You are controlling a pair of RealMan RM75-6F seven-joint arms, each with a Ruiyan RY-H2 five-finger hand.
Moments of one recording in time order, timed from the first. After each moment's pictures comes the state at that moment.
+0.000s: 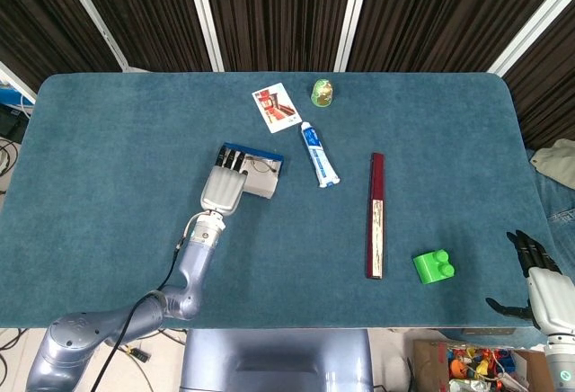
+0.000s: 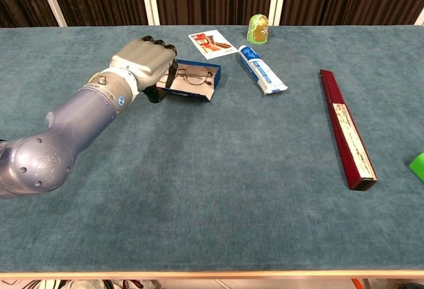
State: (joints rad) left arm -0.95 -2.04 -0.30 -0.84 1.01 1.00 0.72; right arm 0.05 -1.02 0.06 -1.75 -1.35 1.35 0.08
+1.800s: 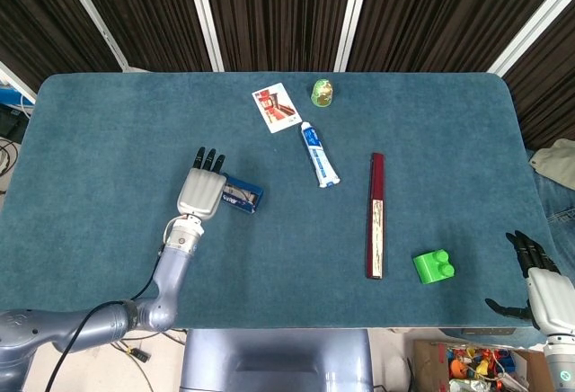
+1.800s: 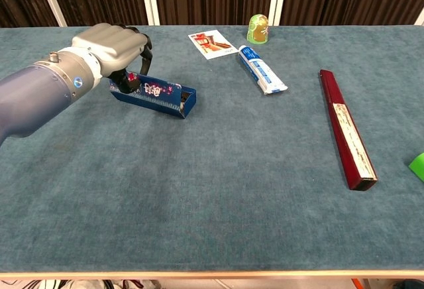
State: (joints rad) left arm -0.86 -1.78 -0.28 -1.31 0.87 1.10 0.92; right arm 0.05 -1.02 0.05 -1.75 -1.35 1.35 0.09
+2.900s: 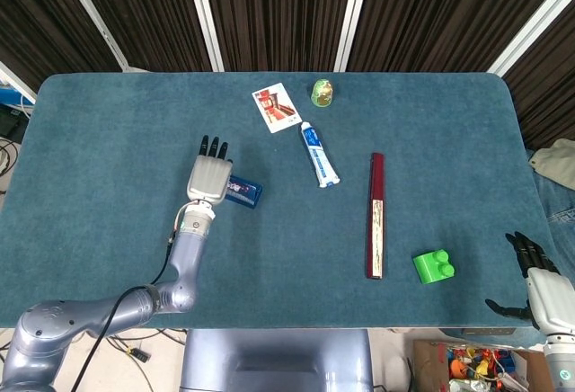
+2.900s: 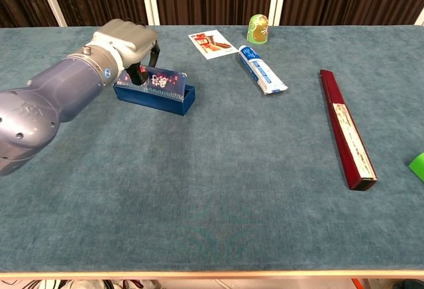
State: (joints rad) left arm -0.98 -1.89 -0.33 -1.07 0.76 1.05 0.95; right arm 0.05 -1.01 0.05 -1.77 -1.33 1.33 0.08
